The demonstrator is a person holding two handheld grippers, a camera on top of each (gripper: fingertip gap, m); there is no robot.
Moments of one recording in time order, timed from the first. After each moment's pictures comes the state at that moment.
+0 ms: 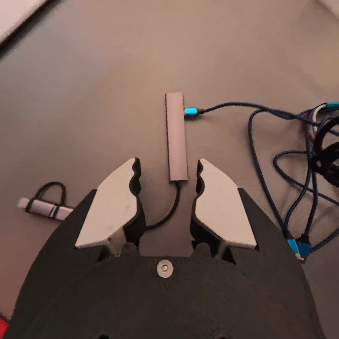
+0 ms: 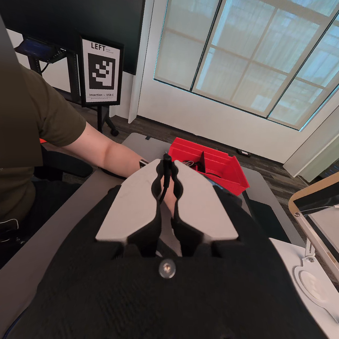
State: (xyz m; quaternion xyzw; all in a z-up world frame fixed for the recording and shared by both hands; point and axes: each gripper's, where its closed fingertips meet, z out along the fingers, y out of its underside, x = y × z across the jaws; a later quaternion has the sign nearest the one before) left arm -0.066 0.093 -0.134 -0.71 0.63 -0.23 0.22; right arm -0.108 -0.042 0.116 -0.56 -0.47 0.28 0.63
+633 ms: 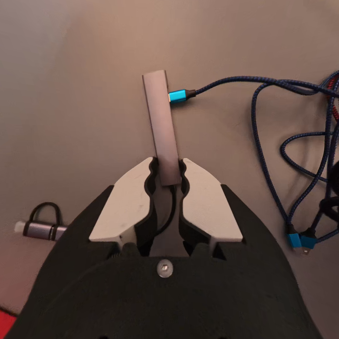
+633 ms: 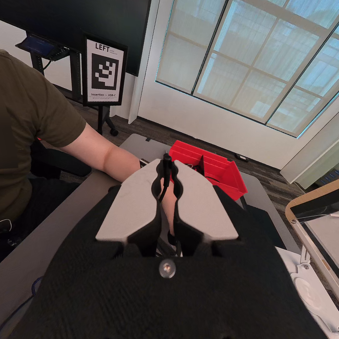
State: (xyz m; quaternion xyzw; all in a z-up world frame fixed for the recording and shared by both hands) left arm -0.060 0.077 -0.158 -0.68 0.70 -0.16 0.14; right arm -0.111 -0.046 0.120 -0.54 -0.48 0.27 0.64
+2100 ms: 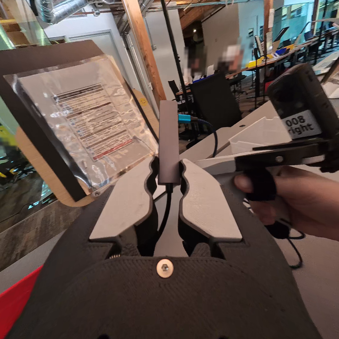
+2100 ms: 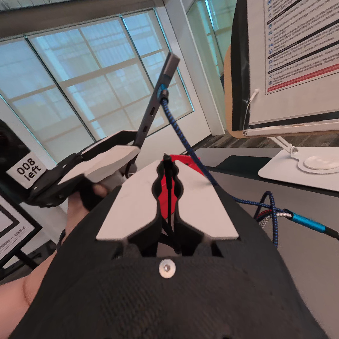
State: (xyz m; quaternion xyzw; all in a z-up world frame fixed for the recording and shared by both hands) left arm -0.092 0.078 0.094 -0.49 0.49 -0.33 0.64; right arm -0.078 0.081 0.065 -0.64 0.02 0.32 0.70
